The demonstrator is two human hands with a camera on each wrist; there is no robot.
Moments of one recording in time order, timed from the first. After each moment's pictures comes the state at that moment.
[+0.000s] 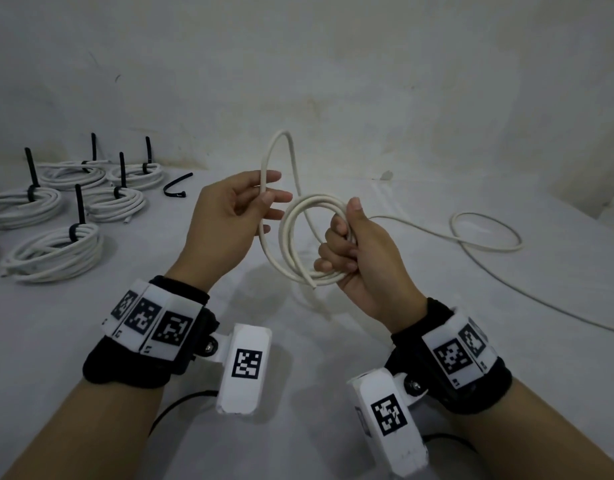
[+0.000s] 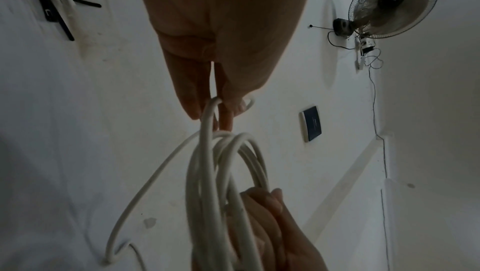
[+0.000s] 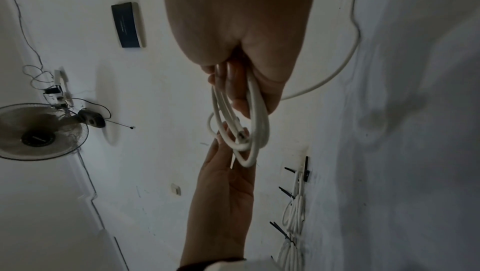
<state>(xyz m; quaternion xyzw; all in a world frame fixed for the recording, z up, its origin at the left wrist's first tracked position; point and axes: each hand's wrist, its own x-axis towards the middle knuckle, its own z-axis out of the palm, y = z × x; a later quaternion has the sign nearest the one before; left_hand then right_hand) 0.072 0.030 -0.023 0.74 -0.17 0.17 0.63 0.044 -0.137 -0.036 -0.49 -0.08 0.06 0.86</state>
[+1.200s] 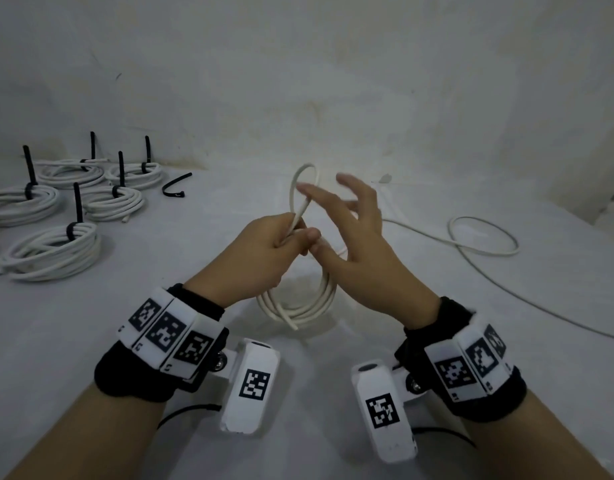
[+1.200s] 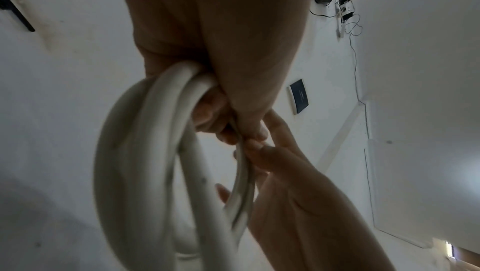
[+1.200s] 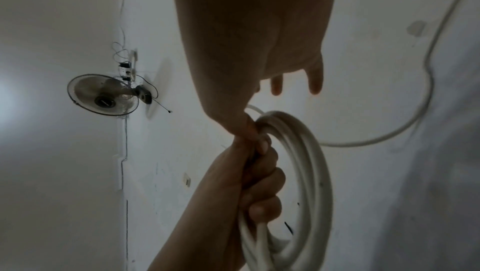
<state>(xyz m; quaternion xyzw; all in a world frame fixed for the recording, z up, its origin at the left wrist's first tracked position) 0.059 0.009 -0.029 0.84 -0.24 0.04 0.49 0.036 -0.151 -0.028 -0.88 -0.24 -0.16 0.37</state>
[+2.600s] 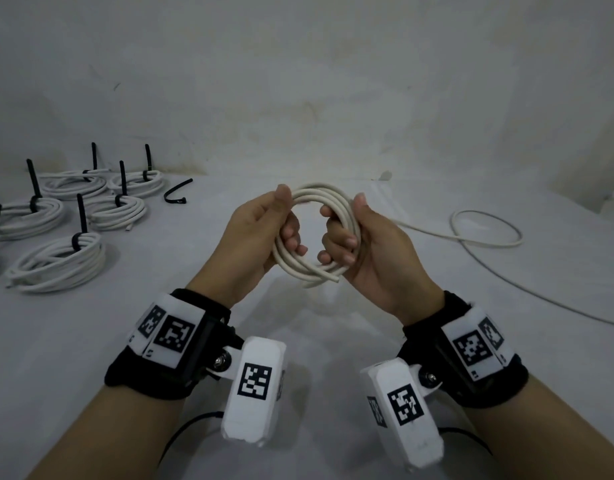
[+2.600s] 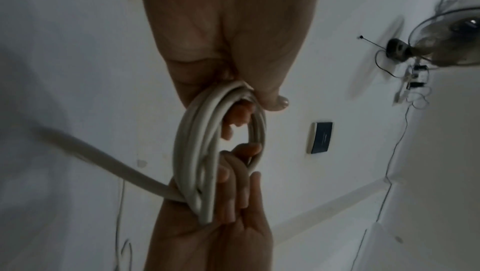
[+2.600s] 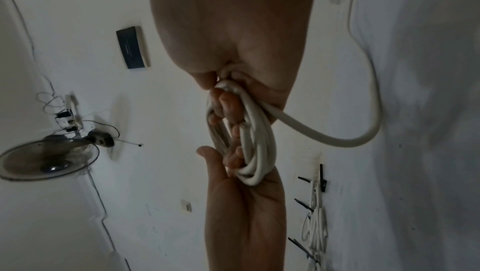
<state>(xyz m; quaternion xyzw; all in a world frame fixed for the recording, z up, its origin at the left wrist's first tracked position) 0.059 0.007 -0.022 0.63 -0.18 -0.01 0.75 0.043 -0.146 -0.025 -0.48 -0.15 0.09 0.86</state>
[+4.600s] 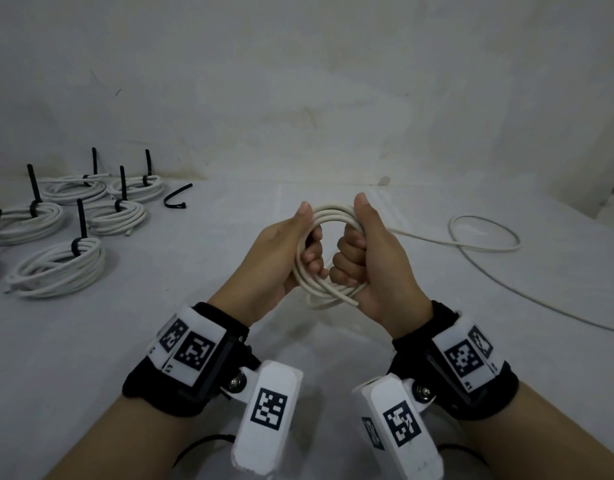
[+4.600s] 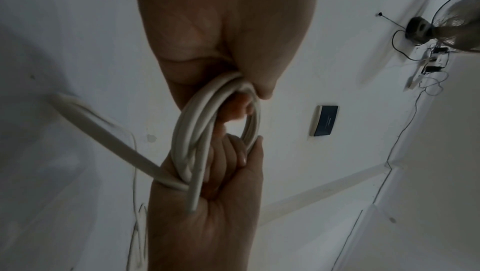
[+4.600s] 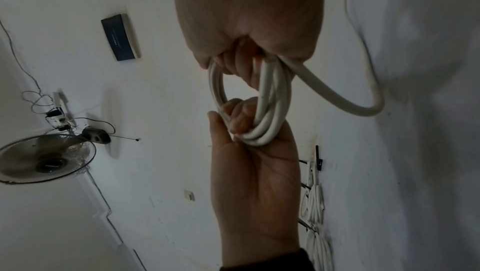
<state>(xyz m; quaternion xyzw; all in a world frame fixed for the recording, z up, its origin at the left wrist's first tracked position) 0.049 -0.015 -0.023 0.60 -0.14 -0.10 0.78 0.039 -0.140 -0.025 -0.51 0.02 0.00 0.86</state>
